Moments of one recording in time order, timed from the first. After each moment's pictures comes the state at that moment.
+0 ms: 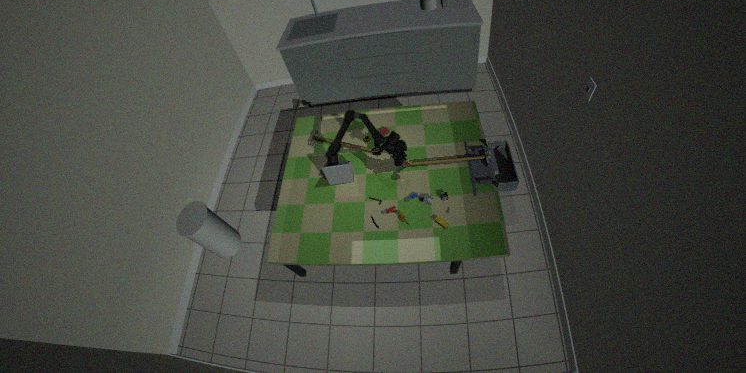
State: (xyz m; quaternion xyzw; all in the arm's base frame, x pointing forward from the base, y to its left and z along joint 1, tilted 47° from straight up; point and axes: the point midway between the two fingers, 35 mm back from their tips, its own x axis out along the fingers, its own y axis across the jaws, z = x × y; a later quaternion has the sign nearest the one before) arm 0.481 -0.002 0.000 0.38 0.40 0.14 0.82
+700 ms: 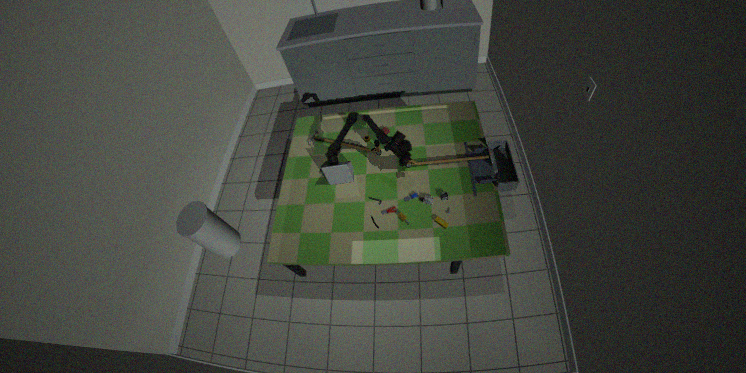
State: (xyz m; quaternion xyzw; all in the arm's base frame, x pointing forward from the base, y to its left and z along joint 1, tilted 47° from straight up) arm 0.512 -0.004 -0.002 0.38 0.39 0.14 0.83
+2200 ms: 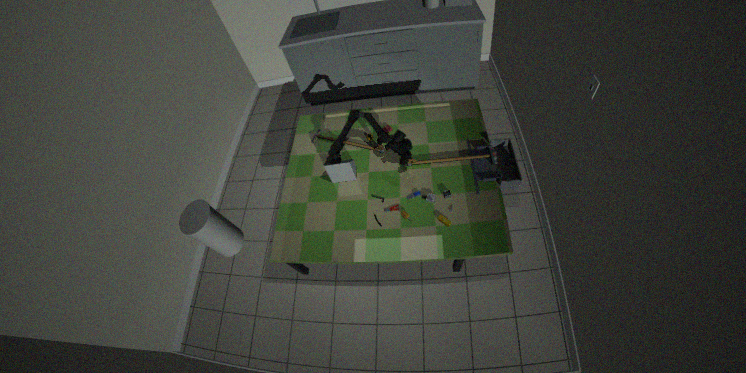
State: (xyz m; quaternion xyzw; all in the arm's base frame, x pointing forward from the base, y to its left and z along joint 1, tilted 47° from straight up) arm 0.497 -0.005 -0.006 0.38 0.40 0.14 0.82
